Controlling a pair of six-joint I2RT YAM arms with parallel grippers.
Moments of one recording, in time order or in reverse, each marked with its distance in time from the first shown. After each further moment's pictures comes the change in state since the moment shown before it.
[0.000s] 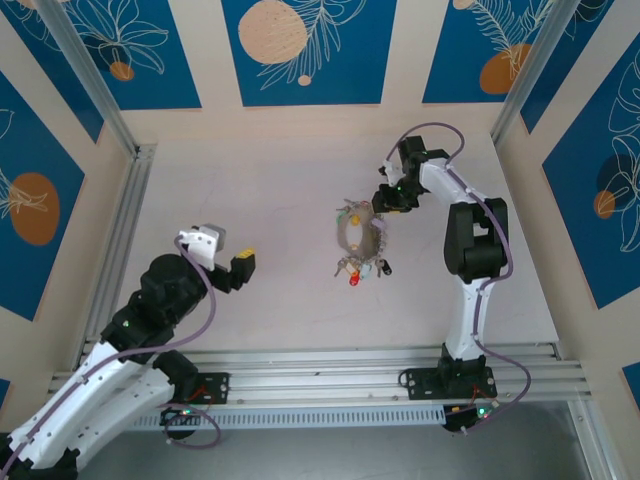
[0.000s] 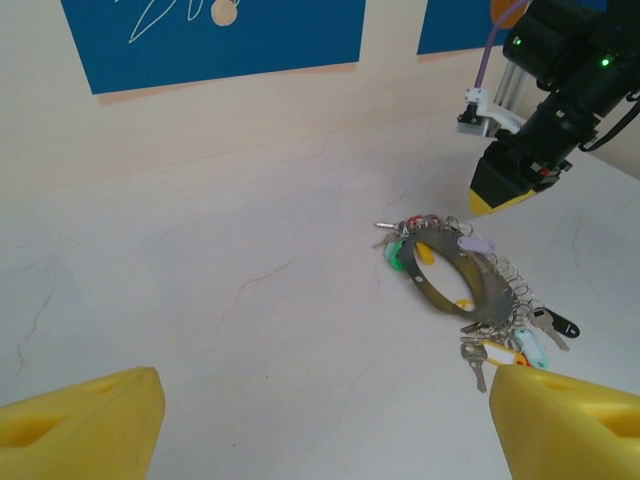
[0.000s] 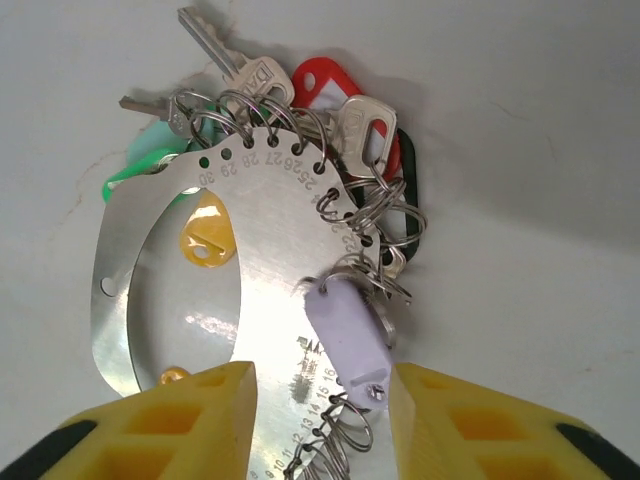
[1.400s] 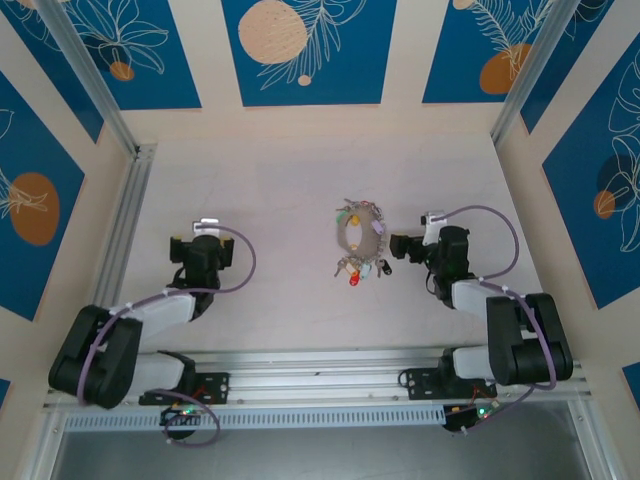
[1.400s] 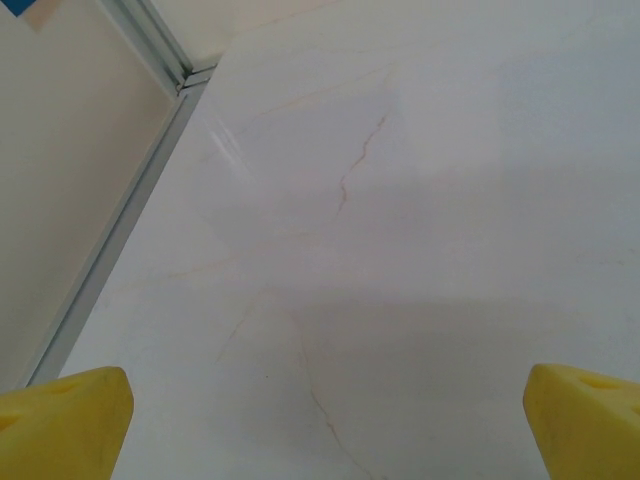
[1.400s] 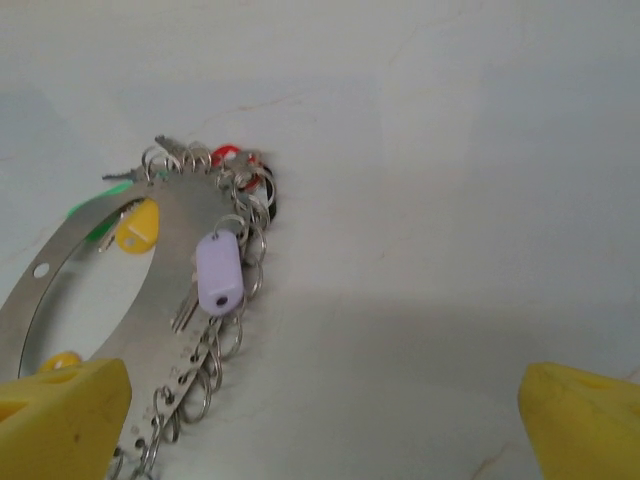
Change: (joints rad) left arm 0.335 0.766 -0.295 0.840 -0.427 0.186; right arm -0.092 -0.760 -1.351 1.465 0.153 0.099
